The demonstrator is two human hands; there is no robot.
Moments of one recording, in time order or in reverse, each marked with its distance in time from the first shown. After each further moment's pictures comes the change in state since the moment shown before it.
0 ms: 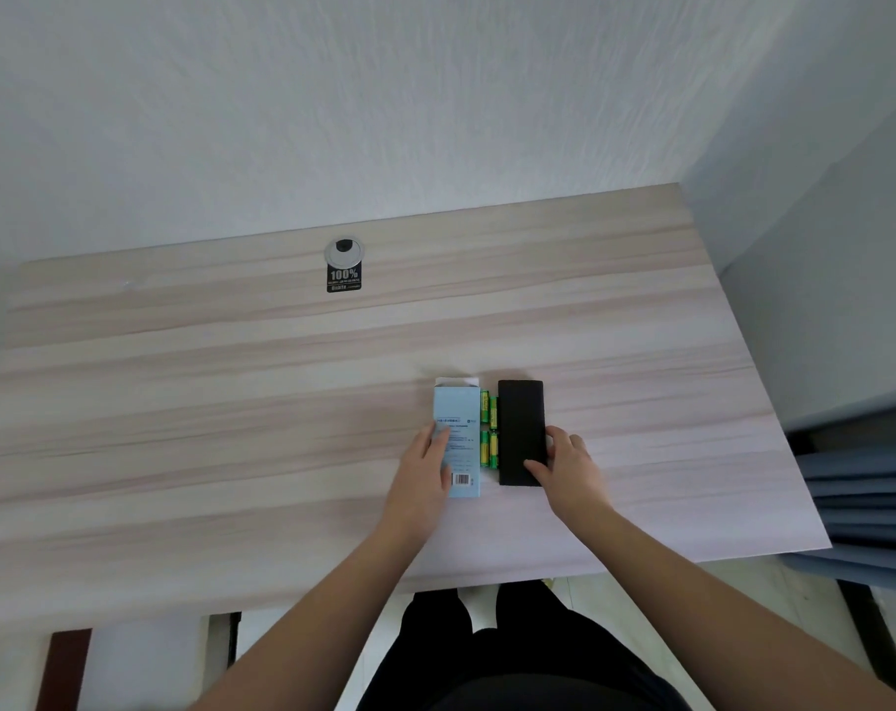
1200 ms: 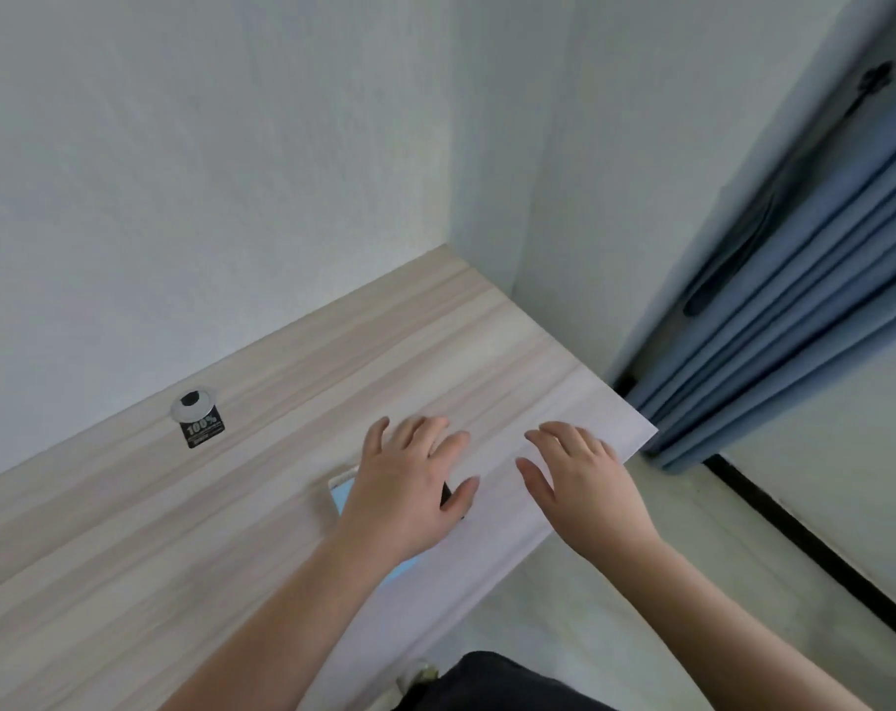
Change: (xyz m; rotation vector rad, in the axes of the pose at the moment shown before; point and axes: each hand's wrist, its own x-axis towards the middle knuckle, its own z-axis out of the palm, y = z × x) left_hand -0.044 0.134 -0.109 0.561 0.152 1.020; right_hand -0.175 -0.022 -0.079 -0.317 0.670 -0.026
